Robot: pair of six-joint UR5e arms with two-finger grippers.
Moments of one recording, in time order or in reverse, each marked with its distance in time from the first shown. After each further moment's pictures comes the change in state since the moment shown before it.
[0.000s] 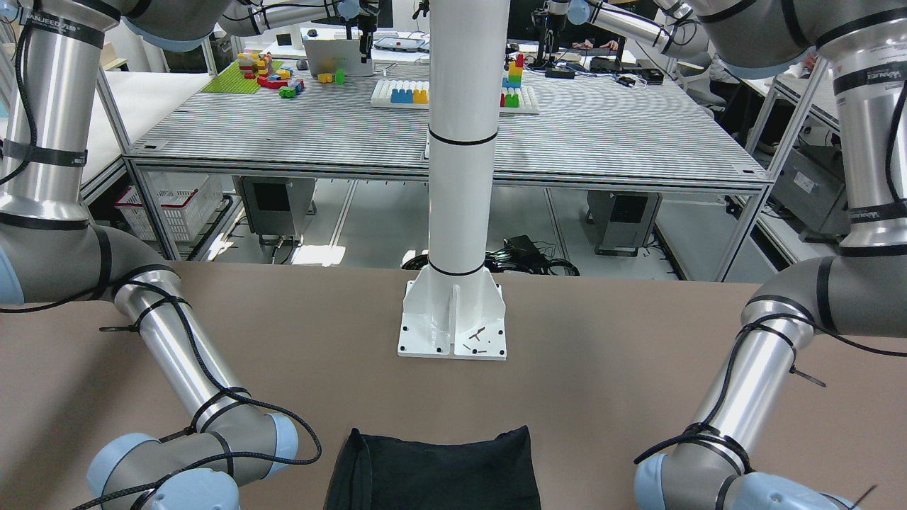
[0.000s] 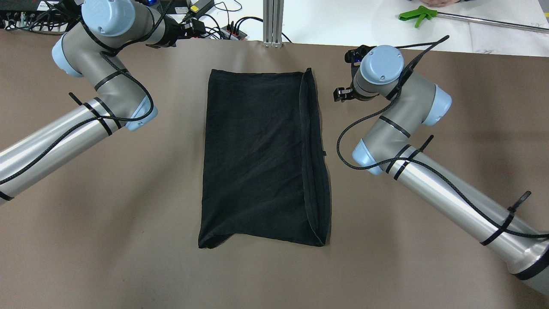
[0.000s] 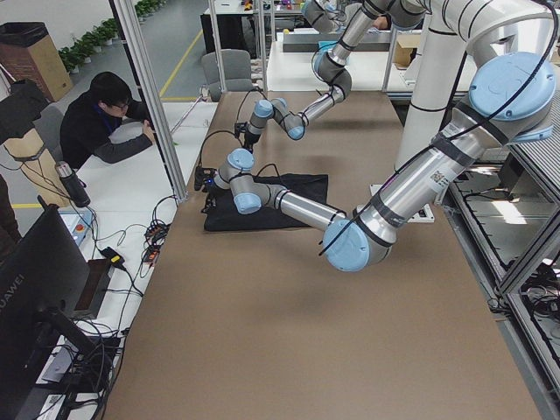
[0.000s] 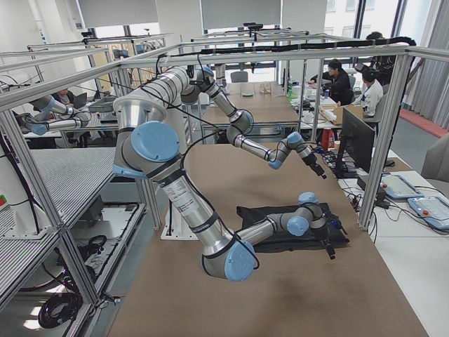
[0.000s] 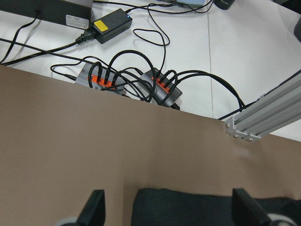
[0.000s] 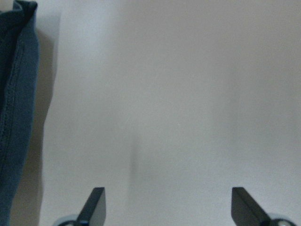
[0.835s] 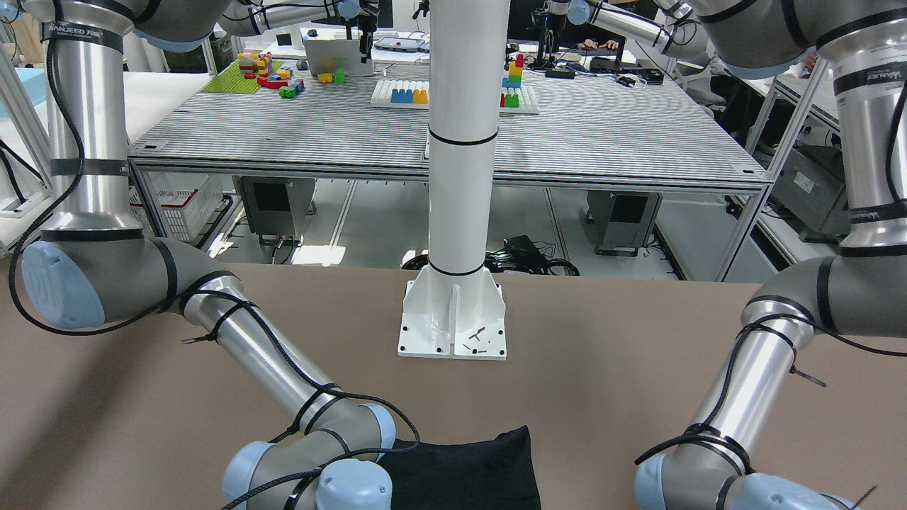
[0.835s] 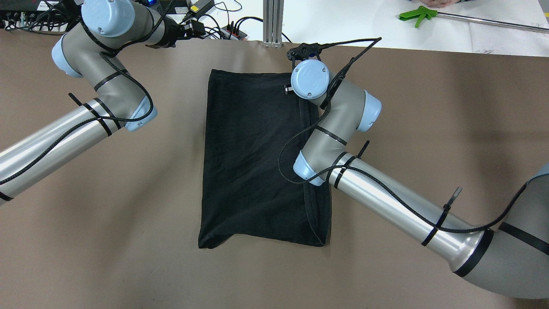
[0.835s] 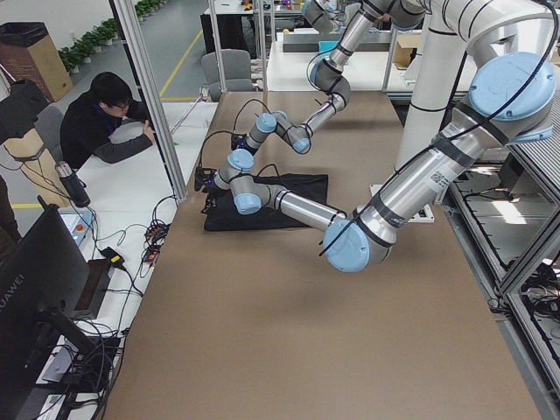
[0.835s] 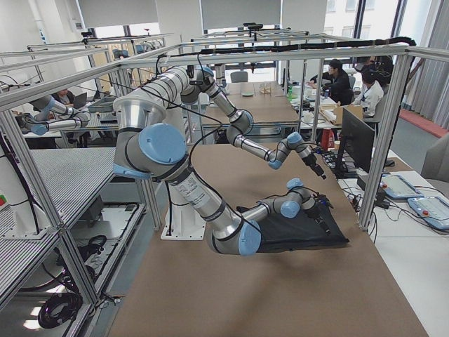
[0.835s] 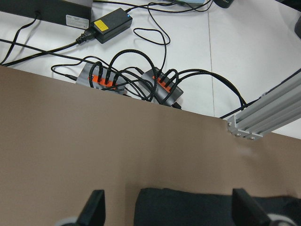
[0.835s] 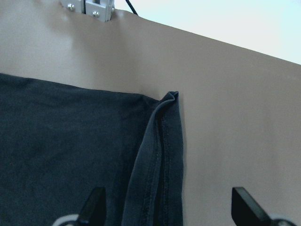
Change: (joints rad) left arm 0.000 0.001 0.002 -0.001 -0.001 0.011; right arm -0.133 0.212 -0.180 0.071 -0.267 0.045
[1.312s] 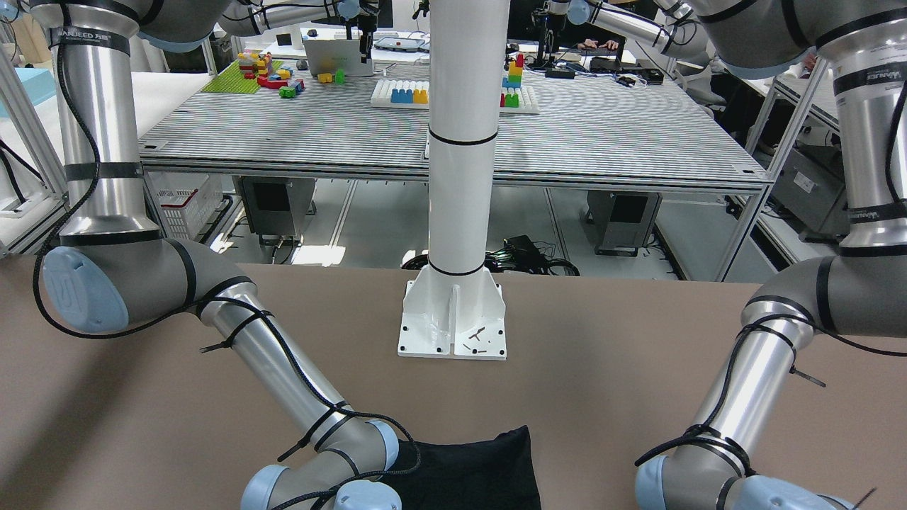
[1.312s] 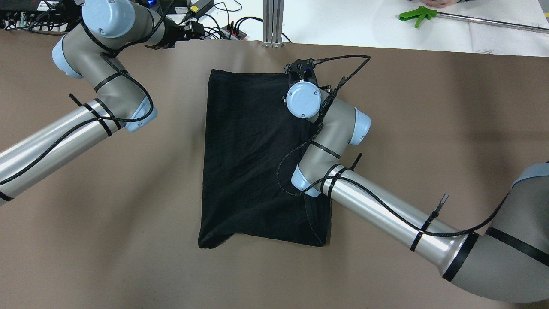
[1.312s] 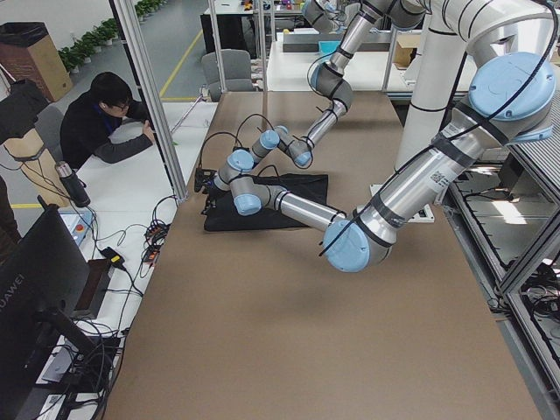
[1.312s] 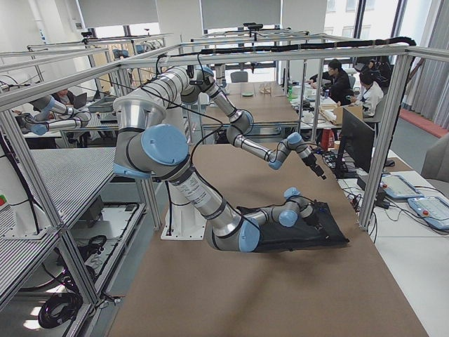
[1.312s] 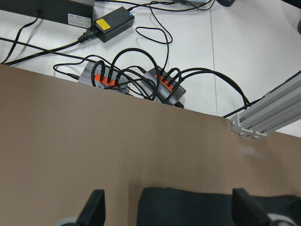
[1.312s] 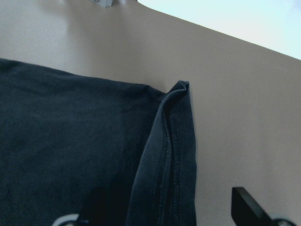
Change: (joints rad) left arm 0.001 0.000 0.006 0.000 0.001 0.002; right arm -0.042 0.029 -0.159 0.138 -0.103 0.001
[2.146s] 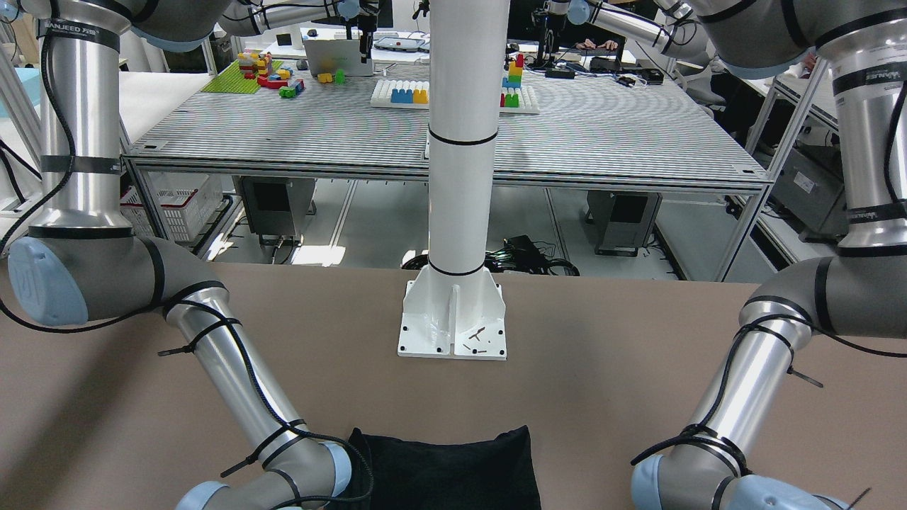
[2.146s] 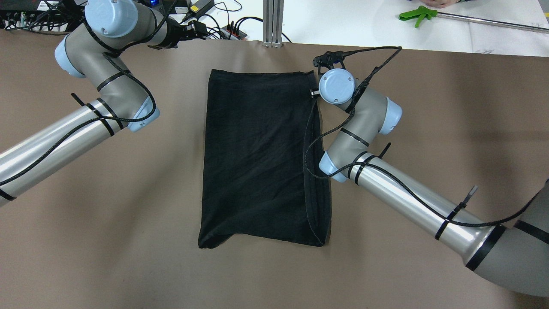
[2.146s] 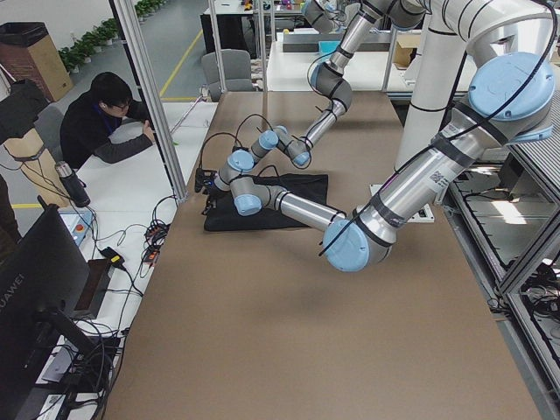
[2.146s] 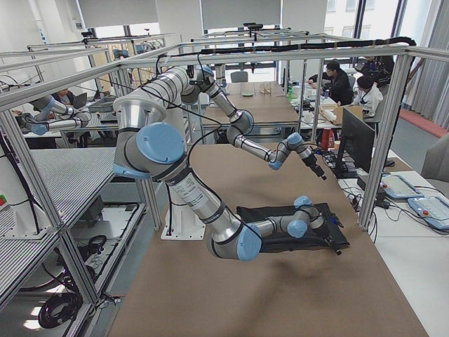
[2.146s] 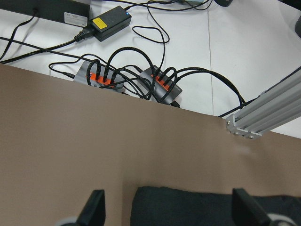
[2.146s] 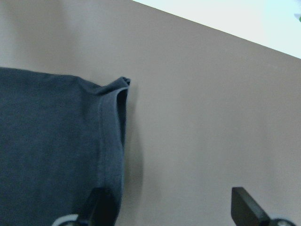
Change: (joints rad) left arm 0.004 -0.008 0.003 0.001 0.001 -0.008; right arm 0.081 -0.069 0.010 0.016 0.090 -0.046
